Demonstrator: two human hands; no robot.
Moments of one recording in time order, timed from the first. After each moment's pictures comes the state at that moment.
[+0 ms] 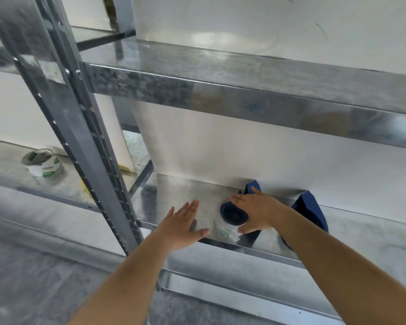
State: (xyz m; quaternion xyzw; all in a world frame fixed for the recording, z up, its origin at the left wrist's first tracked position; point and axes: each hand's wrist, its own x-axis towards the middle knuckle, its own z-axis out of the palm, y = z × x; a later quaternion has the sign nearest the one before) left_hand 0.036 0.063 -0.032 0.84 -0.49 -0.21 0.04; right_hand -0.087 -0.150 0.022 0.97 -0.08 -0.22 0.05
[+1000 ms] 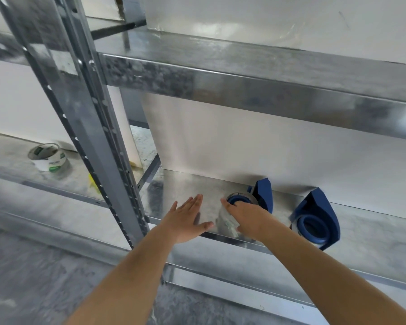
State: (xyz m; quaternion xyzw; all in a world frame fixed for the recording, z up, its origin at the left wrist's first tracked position) left_hand 0.049 0.069 -0.031 0.84 -0.49 -0.23 0.04; right_hand -0.075 -0.089 0.006 0.96 -0.15 -0.23 0.03
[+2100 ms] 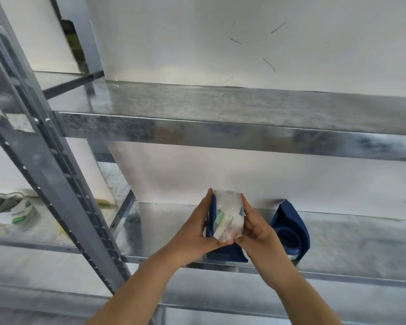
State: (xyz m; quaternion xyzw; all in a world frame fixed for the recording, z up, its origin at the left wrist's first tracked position) left_hand -0.010 0.033 0.059 0.65 -0.47 -0.35 0.48; right_hand -0.159 -0.060 0.065 0.65 -0.21 0.24 -0.69
